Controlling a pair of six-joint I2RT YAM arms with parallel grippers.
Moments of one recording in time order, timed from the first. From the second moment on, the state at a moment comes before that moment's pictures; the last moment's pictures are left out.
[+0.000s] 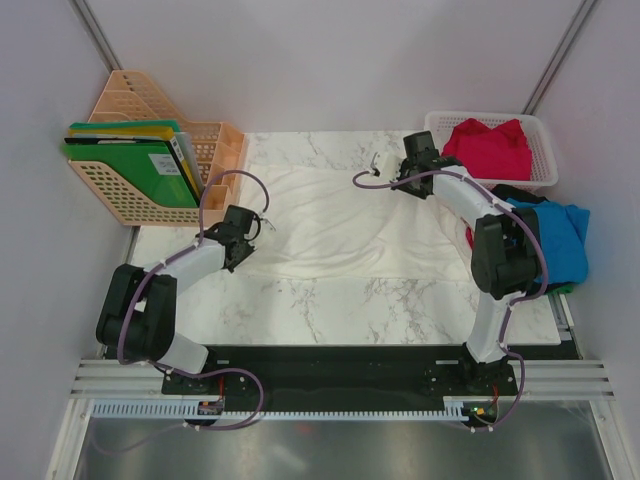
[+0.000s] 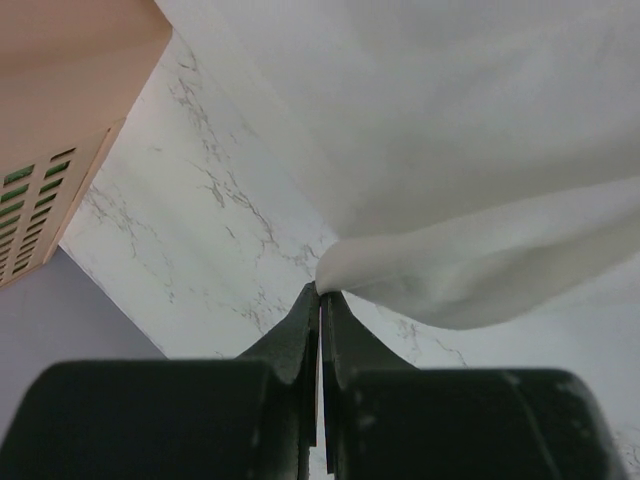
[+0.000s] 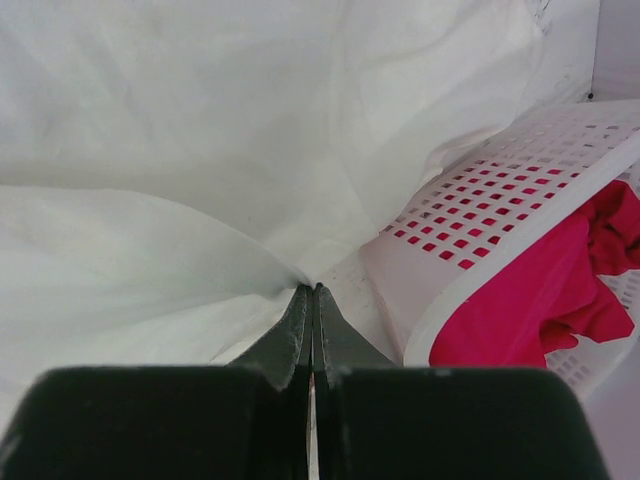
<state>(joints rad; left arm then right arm) -0.29 1.49 0.77 -0.38 -0.34 0.62 0.25 1.94 1.55 -0.56 0.10 -0.97</state>
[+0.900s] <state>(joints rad) -0.26 1.35 0.77 -0.36 -0.41 0.60 0.23 1.54 1.34 -0.51 0.26 -0.62</state>
